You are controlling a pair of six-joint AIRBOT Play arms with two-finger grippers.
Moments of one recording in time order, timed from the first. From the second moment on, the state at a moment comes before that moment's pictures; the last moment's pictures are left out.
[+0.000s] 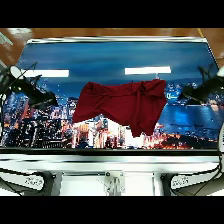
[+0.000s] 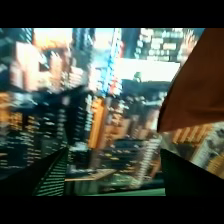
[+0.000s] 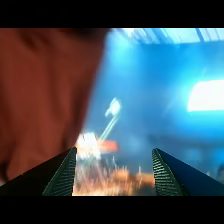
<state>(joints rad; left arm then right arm) 0.14 -1.64 1.45 1.27 -1.47 -1.51 -0.38 -1.67 1.55 -1.24 1.49 1.38</state>
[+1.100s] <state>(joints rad) -0.02 -1.70 1.15 0.95 -1.15 -1.48 -0.43 -1.61 1.19 -1.04 1.42 1.35</state>
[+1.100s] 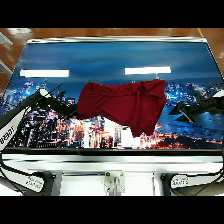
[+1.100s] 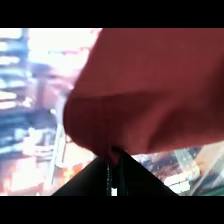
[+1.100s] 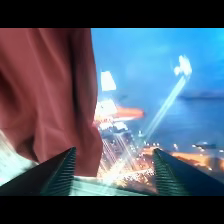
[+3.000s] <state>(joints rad) 0.04 -0.58 1.59 1.20 -1.01 -1.40 -0.15 -0.67 1.66 -1.08 1.11 1.32</state>
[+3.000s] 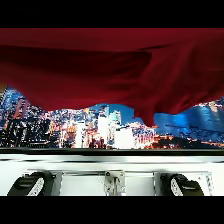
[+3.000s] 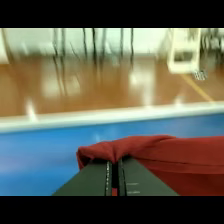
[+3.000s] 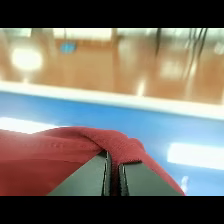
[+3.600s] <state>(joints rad) 0.04 -0.45 1.60 1.32 -1.27 -1.44 -0.15 -0.47 1.69 -1.22 1.35 1.44</state>
